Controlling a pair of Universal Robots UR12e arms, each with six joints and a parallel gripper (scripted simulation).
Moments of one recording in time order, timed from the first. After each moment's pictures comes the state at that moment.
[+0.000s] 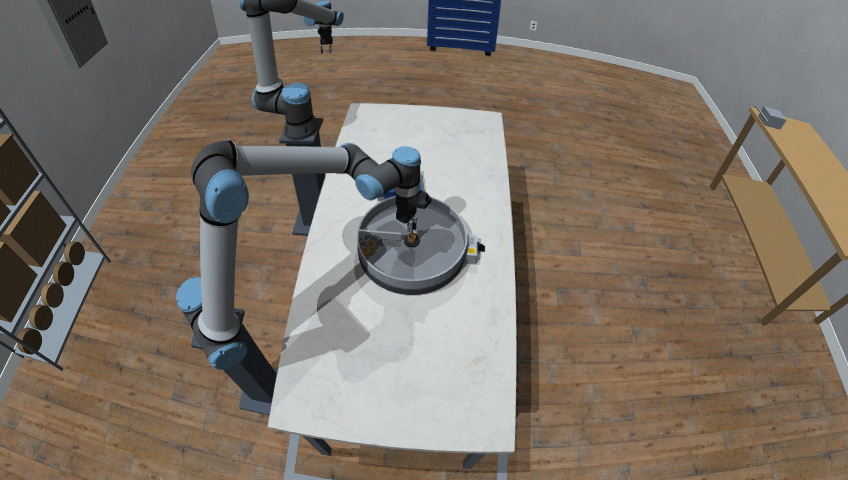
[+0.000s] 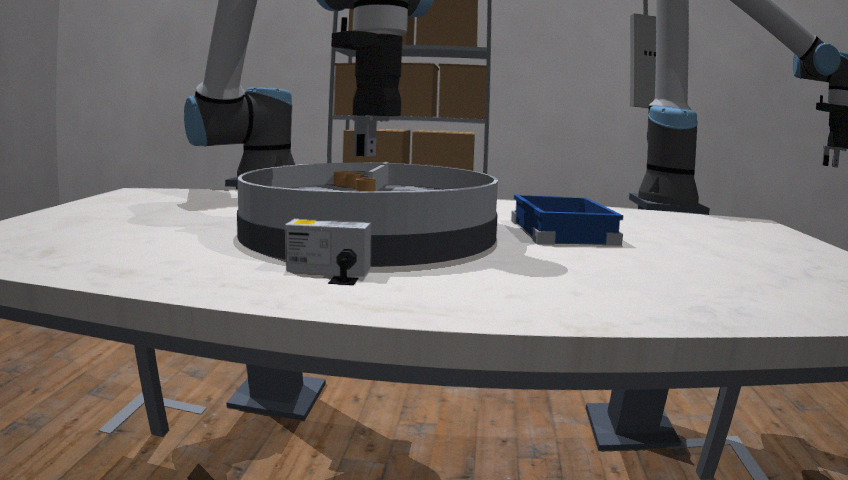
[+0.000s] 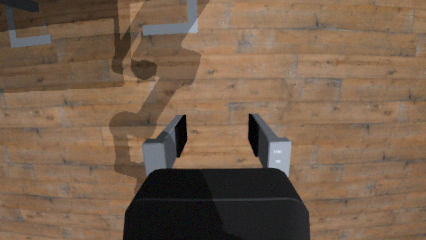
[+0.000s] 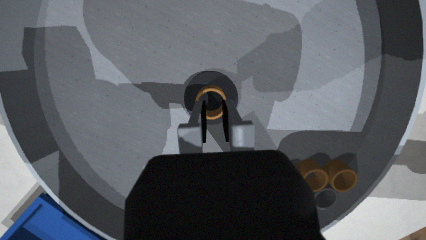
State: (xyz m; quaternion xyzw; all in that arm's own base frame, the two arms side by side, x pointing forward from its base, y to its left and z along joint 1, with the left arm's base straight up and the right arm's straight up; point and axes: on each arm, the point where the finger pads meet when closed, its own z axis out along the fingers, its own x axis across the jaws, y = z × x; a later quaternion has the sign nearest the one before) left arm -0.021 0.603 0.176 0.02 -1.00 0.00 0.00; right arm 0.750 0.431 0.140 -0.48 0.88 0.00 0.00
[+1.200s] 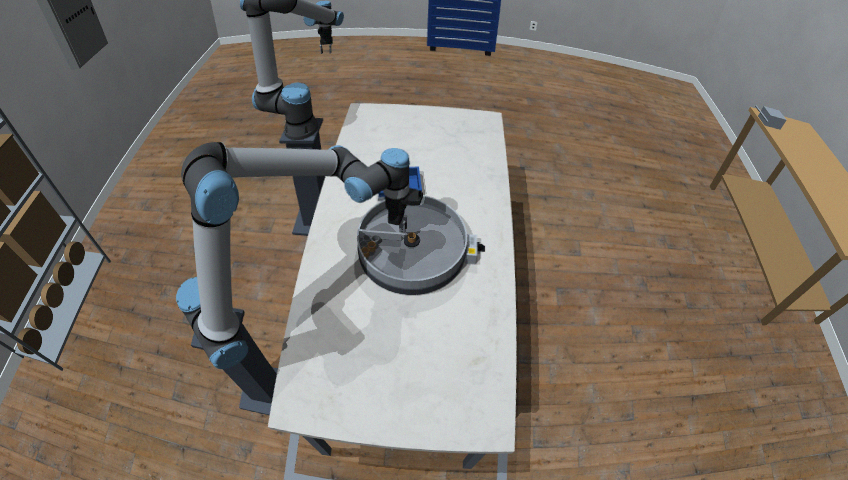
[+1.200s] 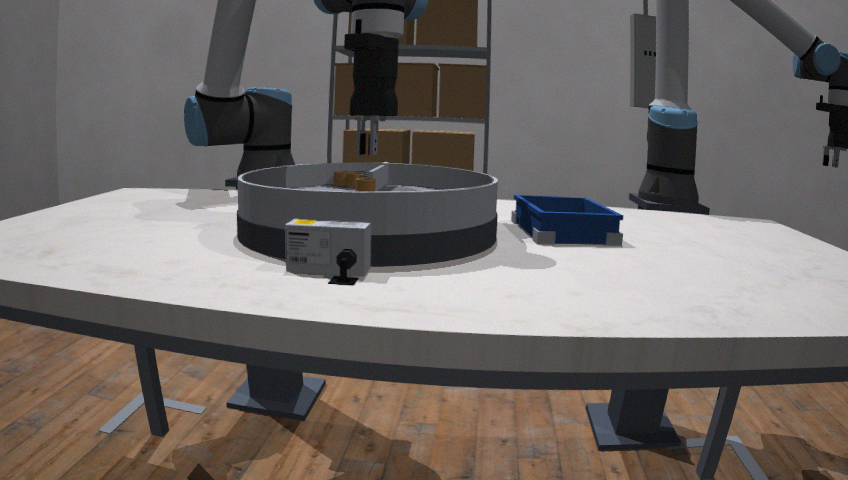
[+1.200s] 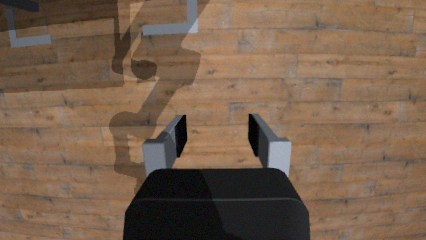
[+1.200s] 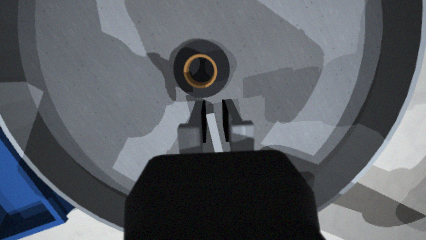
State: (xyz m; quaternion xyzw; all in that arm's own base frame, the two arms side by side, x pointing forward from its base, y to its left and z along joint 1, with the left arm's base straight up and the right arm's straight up) left arm -0.021 0.603 0.176 0.02 -1.00 0.00 0.00; right arm 0.718 0.429 0.140 -0.63 0.78 0.00 0.00
